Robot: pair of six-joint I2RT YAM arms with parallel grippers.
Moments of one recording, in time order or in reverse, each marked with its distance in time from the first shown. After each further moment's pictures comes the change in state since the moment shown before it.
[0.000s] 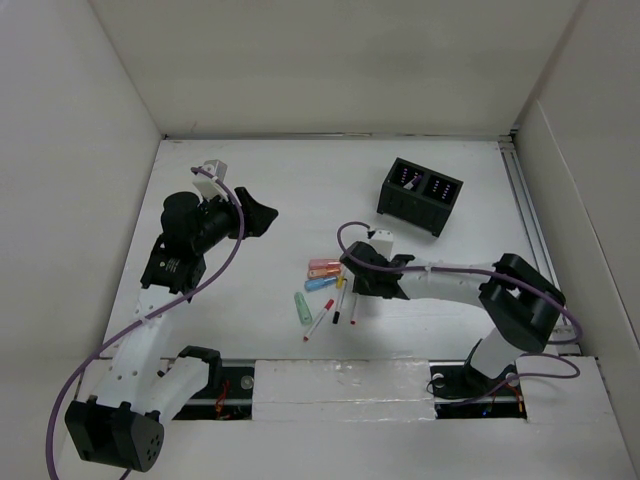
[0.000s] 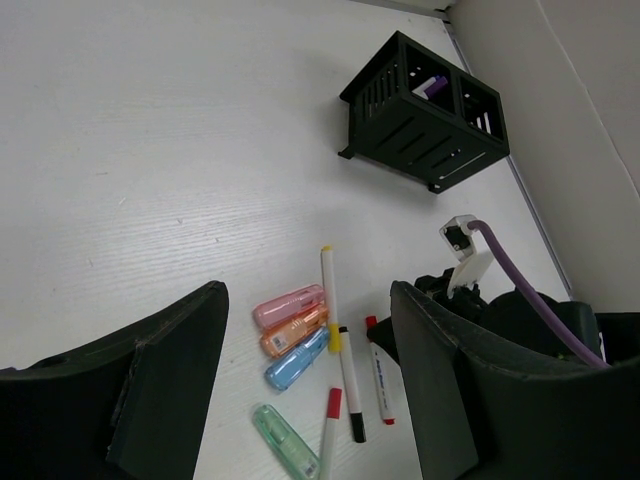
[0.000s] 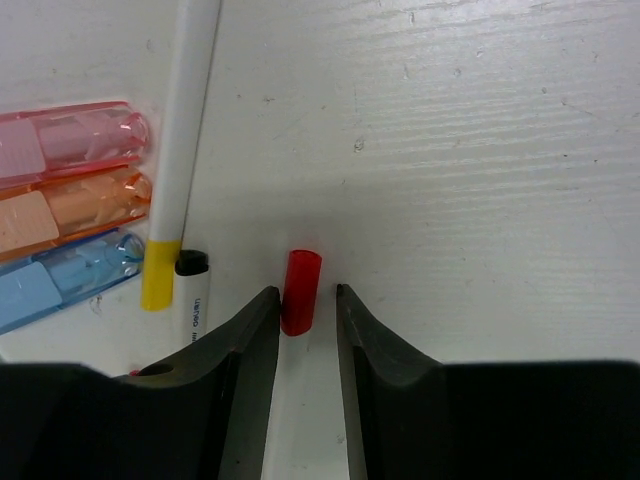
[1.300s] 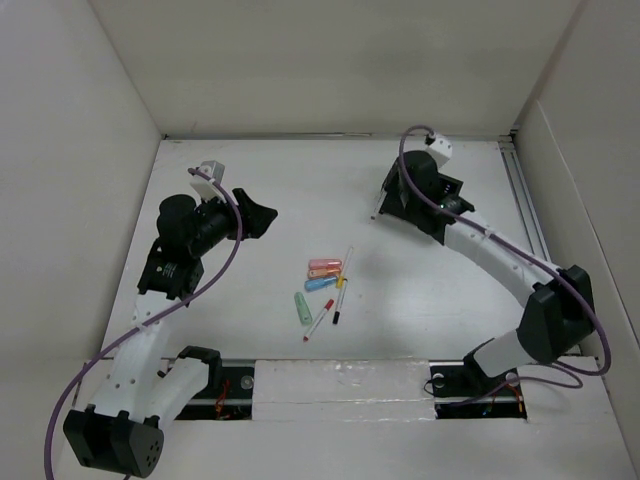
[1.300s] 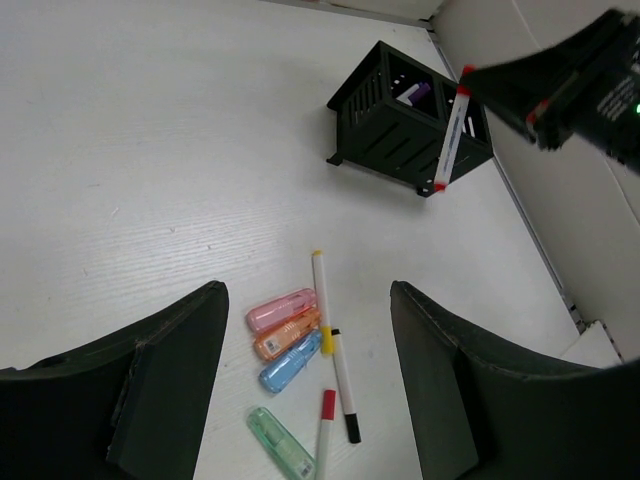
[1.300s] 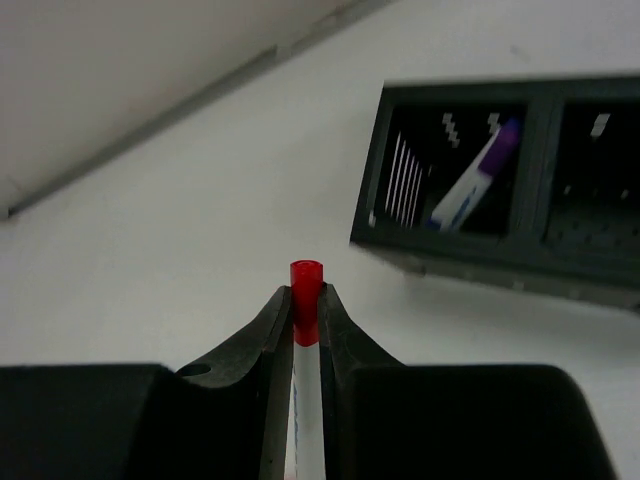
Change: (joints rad) left arm 0.000 -0.035 0.000 0.001 0.013 0.000; right arm -0.363 -0.152 0.322 0.162 0.061 -0.200
